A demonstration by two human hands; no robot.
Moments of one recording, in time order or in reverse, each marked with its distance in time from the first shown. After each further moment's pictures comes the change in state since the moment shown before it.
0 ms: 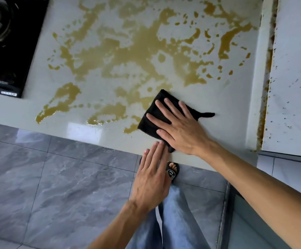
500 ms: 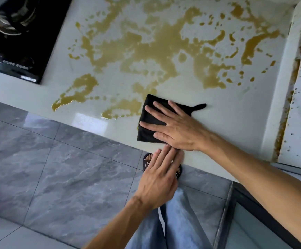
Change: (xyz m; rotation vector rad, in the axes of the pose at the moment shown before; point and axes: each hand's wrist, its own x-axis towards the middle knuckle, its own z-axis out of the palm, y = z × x) left_hand -0.003 -0.010 0.006 0.052 0.005 0.094; right_hand 0.048 -0.019 -0.016 0.016 -0.152 -0.294
